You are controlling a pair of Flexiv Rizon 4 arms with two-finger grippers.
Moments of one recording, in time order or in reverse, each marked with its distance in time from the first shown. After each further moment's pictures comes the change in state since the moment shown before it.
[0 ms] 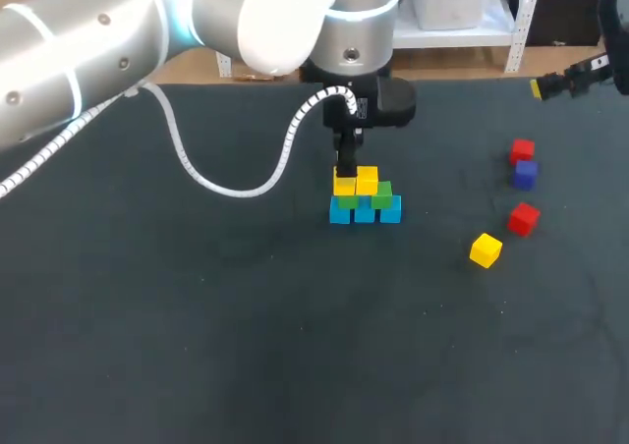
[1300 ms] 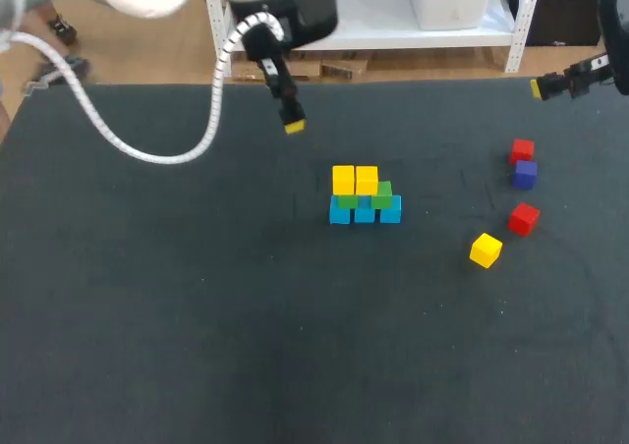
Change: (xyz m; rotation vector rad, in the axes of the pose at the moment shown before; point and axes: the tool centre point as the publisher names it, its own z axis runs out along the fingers) left arm 0.089 0.031 -0.103 -0.168 -0.146 -0.373; right arm 0.000 0.000 0.000 0.000 0.000 0.000
